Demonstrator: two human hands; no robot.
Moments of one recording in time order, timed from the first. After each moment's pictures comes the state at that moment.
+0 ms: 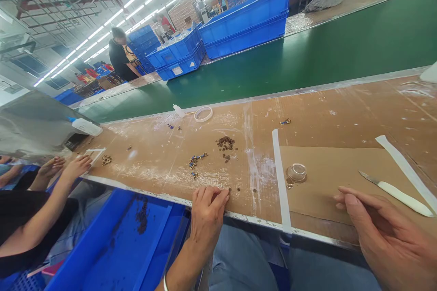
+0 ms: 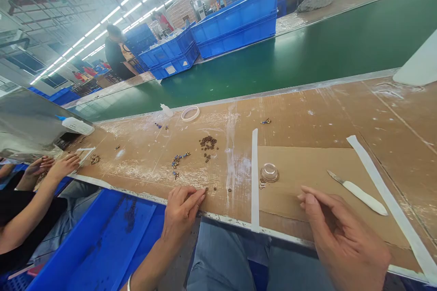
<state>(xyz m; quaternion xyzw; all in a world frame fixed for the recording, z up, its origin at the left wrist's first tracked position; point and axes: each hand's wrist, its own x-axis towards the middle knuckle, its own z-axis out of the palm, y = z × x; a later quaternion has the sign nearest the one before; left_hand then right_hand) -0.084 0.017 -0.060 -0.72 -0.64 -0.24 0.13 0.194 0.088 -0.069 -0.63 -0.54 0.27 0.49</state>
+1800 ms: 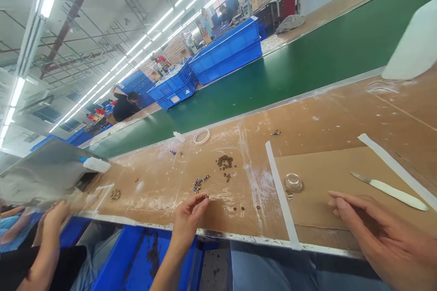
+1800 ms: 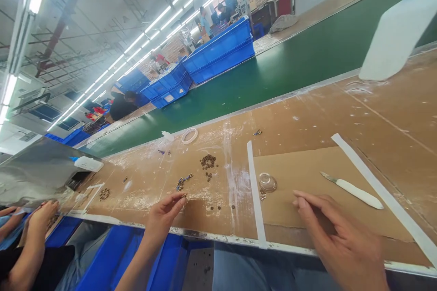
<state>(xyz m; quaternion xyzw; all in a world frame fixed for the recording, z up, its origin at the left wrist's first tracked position) -0.158 0.039 -0.024 -0.51 -0.75 -0.37 -0.19 0.199 0.101 -0.072 -0.64 -0.57 0.20 0.48</state>
